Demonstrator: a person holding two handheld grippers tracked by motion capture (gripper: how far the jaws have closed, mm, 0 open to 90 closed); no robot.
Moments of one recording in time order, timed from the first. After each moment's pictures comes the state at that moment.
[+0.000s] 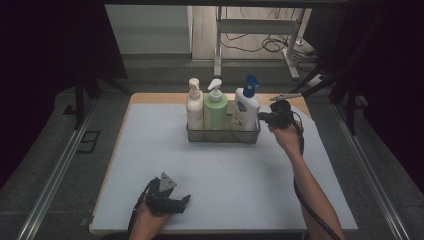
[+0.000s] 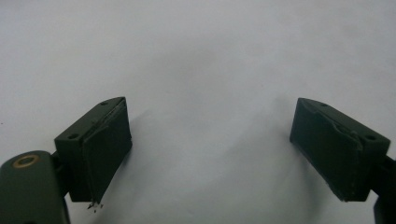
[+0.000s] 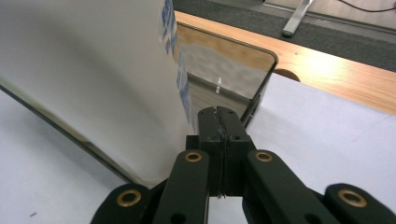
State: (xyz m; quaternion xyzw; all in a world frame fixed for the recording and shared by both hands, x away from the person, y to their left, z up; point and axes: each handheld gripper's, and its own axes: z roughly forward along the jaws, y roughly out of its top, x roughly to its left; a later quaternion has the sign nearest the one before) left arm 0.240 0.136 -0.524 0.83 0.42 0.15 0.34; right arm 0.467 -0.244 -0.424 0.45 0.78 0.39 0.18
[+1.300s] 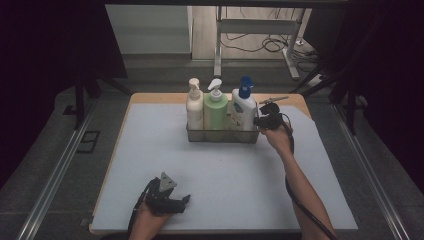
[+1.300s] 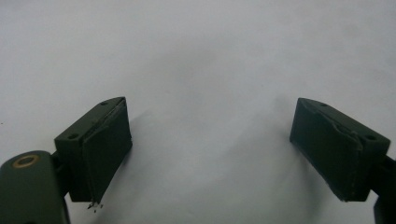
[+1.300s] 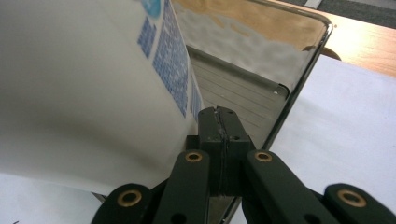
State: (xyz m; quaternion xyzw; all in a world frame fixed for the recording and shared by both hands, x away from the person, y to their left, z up) left arm 0.240 0.136 -0.524 0.83 0.42 0.15 0.34; right arm 0.487 -0.225 -0.457 0.45 0.80 0.36 0.14
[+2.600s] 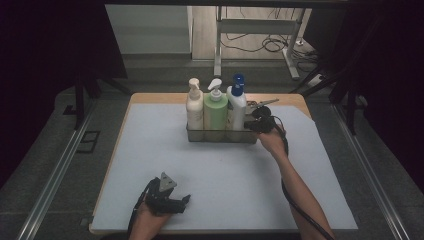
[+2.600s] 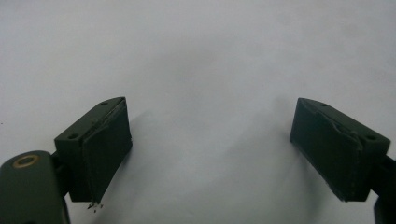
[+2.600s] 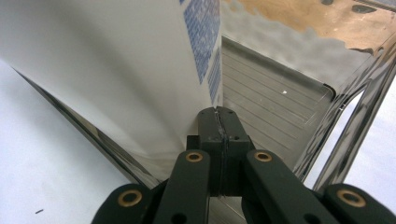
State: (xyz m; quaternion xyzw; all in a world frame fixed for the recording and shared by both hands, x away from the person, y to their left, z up) left arm 0.240 0.136 -0.524 0.83 0.42 0.15 0.34; right arm 0.479 -0.202 -0.463 0.43 0.82 0.36 0.13
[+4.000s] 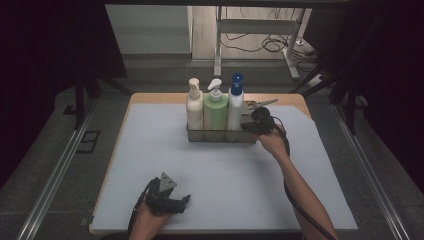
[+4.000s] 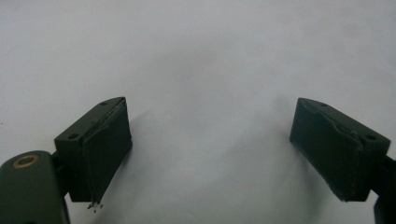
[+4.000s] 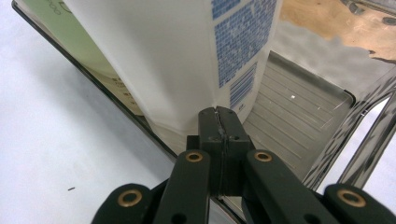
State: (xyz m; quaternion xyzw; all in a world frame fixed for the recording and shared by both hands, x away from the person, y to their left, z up) left arm 0.240 0.136 -0.524 0.83 0.42 0.15 0.34; right arm 0.468 -0.197 -0.453 0.39 0.84 0.36 0.11
